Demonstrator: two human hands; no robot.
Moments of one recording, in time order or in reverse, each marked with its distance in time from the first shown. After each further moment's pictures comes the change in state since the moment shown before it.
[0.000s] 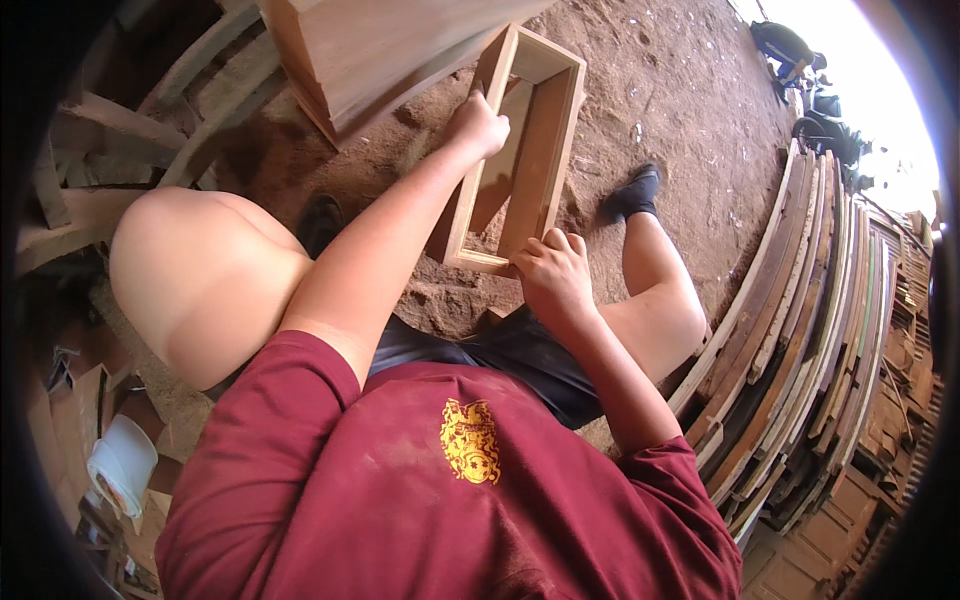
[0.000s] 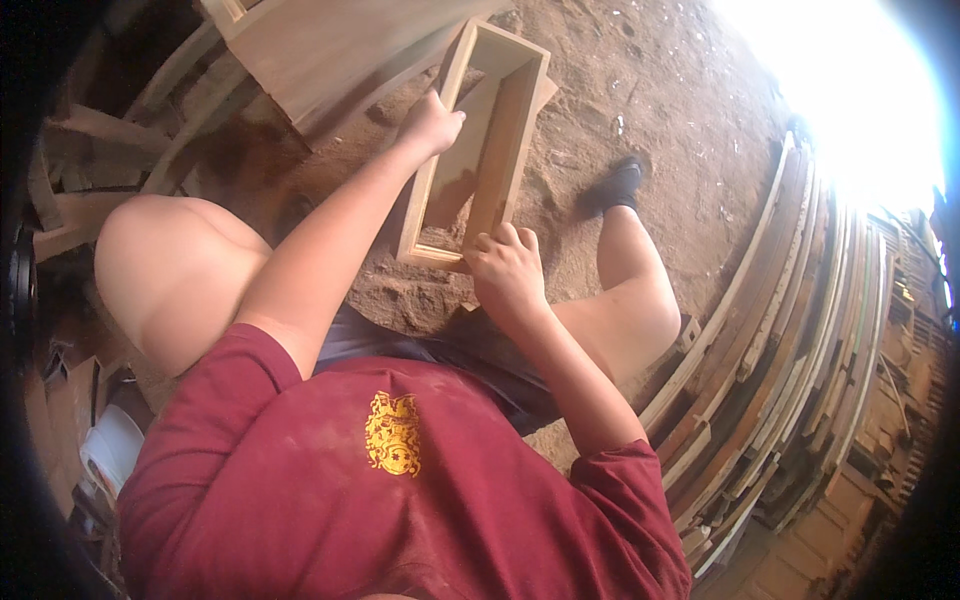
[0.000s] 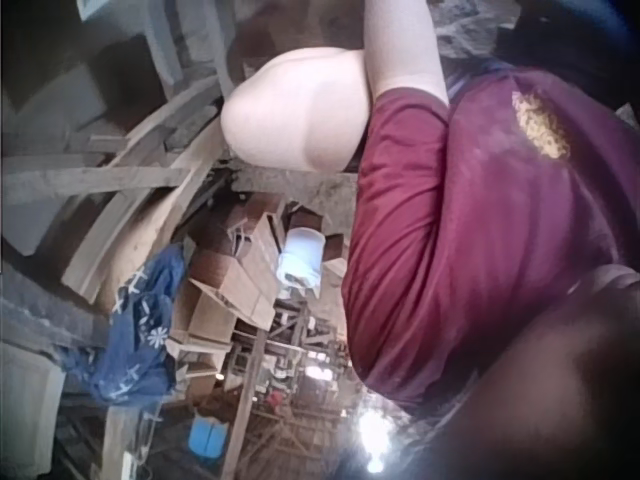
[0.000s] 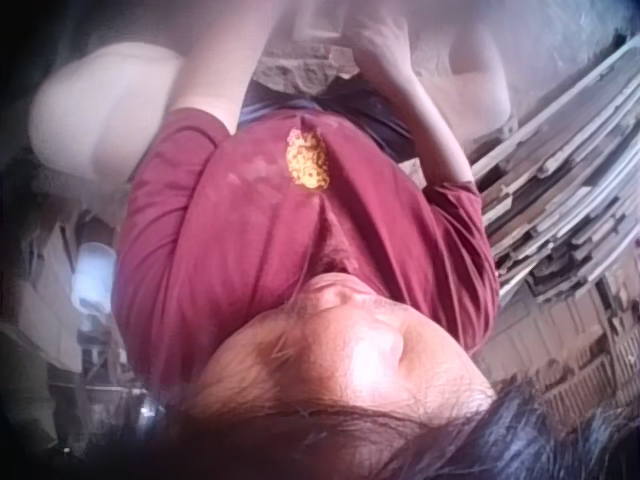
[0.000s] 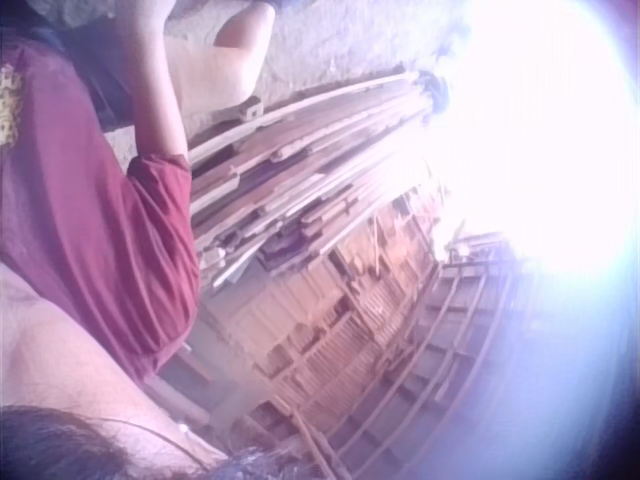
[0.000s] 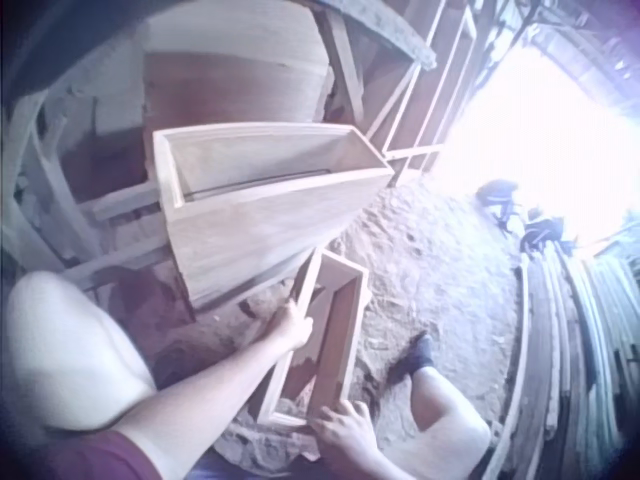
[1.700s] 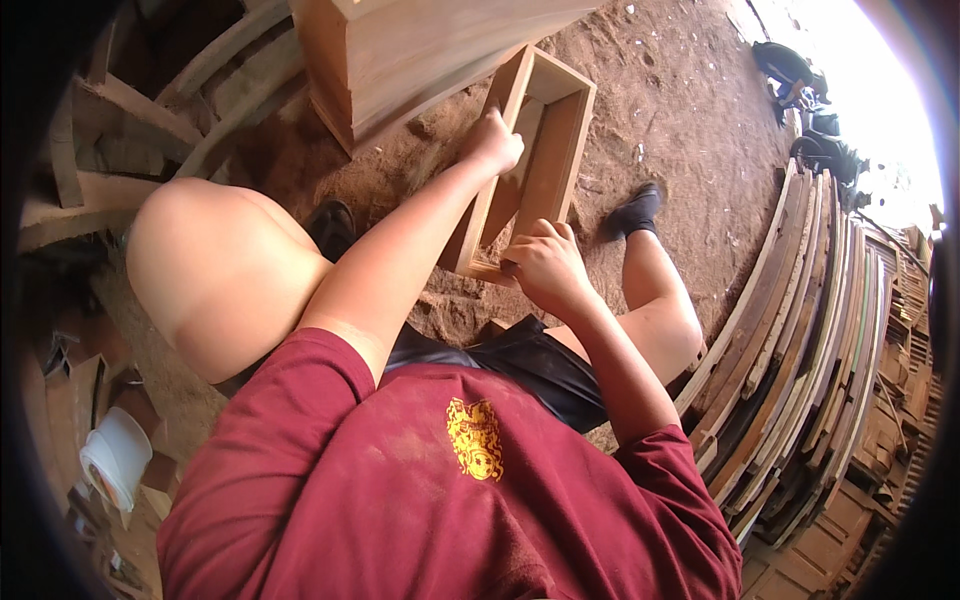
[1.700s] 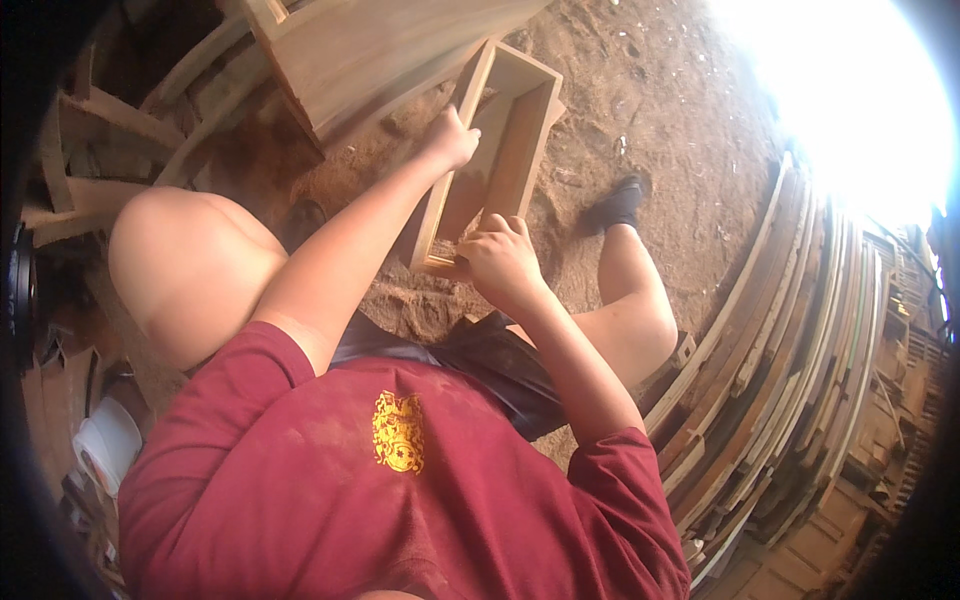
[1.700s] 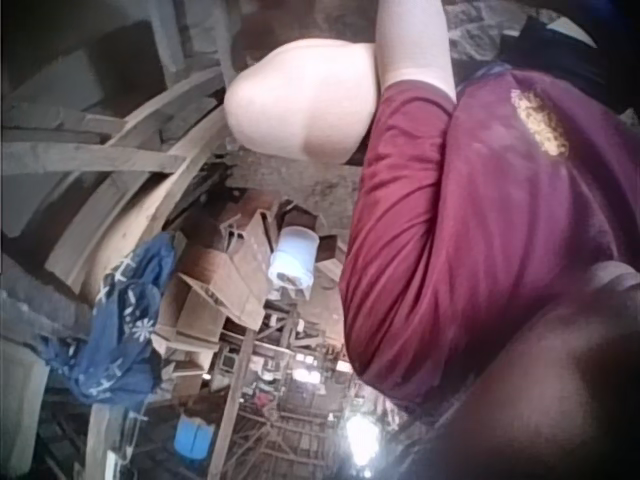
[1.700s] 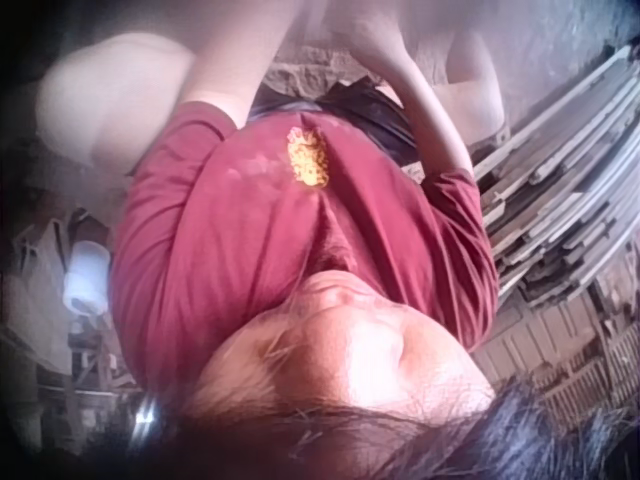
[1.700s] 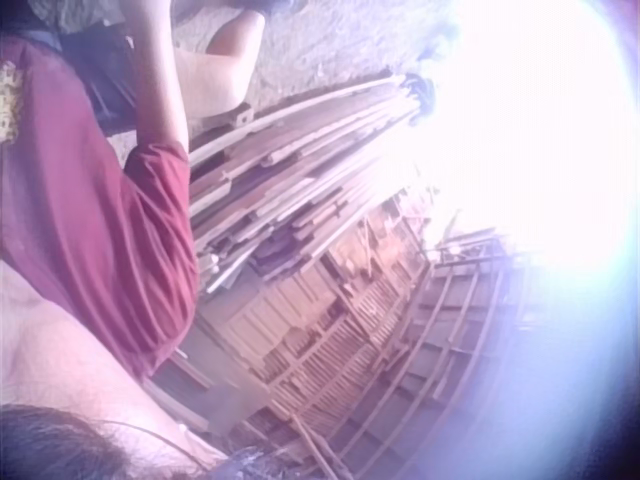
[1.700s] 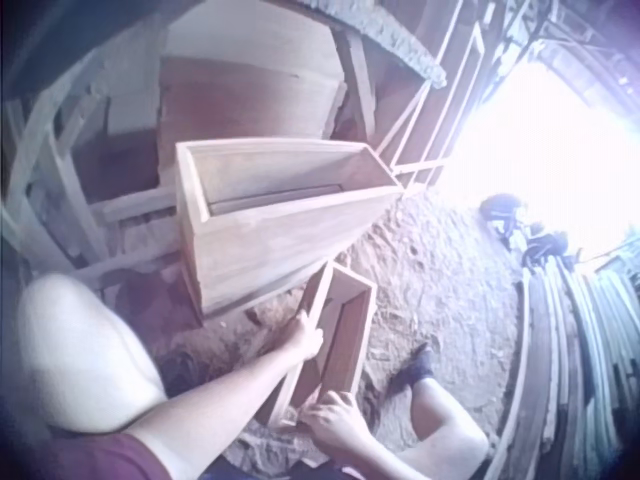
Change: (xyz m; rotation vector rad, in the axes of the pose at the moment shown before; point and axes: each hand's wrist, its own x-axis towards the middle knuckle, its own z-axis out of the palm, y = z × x) left_hand -0.006 0.005 0.000 0.028 0.018 0.024; right_hand 0.037 0.006 -0.009 0.111 -0.156 -0.087
